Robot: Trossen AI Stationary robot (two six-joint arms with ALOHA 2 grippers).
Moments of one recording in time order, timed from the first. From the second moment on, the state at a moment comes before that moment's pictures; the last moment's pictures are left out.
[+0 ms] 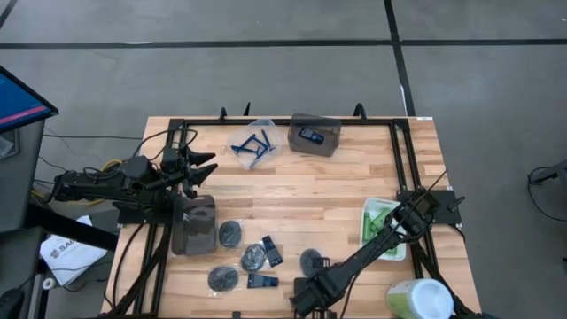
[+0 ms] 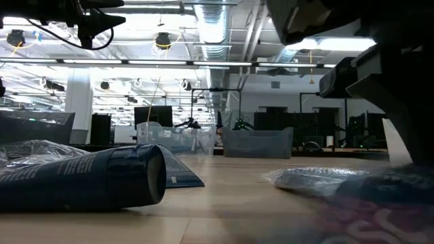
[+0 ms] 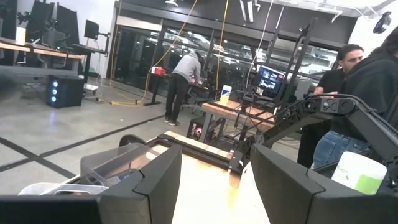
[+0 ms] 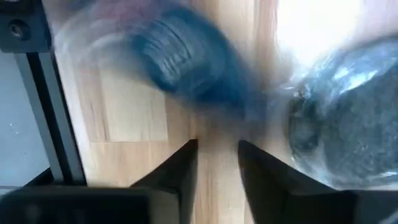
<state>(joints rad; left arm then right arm) -0.03 0.29 0.31 0.13 -0.37 -0.22 0.65 2.31 1.81 -0.98 -0.04 0.68</state>
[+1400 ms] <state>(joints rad) -0.03 0.29 0.31 0.15 -0.37 -0.23 0.54 2.31 1.97 -0.81 -0.07 1.40</state>
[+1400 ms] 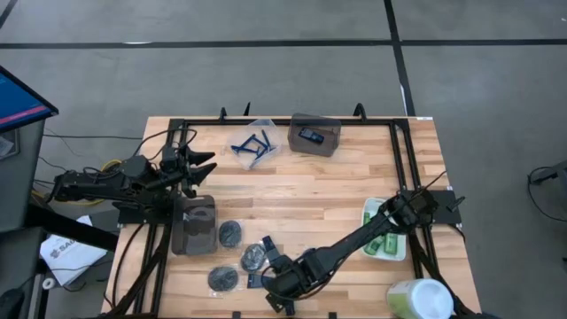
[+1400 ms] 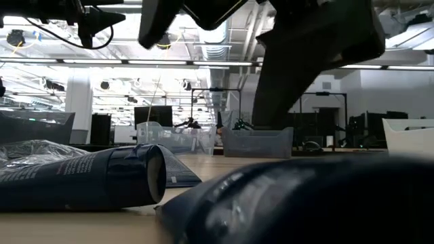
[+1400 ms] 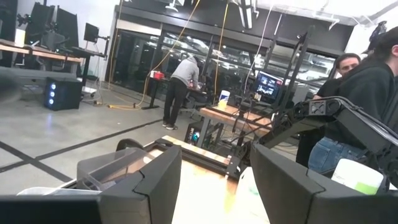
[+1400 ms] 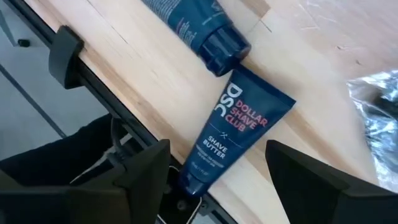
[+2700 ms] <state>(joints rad) -0.34 1.32 0.68 -0.15 0.17 0.32 0.73 2.01 2.04 -0.85 0.52 1.39</state>
